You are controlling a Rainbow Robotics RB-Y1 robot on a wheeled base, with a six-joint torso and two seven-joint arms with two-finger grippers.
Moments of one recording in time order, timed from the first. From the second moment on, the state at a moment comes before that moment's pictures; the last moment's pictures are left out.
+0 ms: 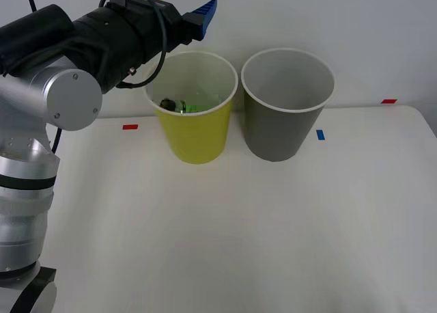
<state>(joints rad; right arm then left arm) 1.24 -0.08 0.01 -1.95 0.35 -0.75 1.05 -0.58 0.30 -0.04 -1.92 0.66 0.72 -1.75</state>
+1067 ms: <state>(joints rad) 1.24 -0.08 0.01 -1.95 0.35 -0.75 1.05 -0.31 0.30 0.23 -2.24 0.73 0.88 -1.83</state>
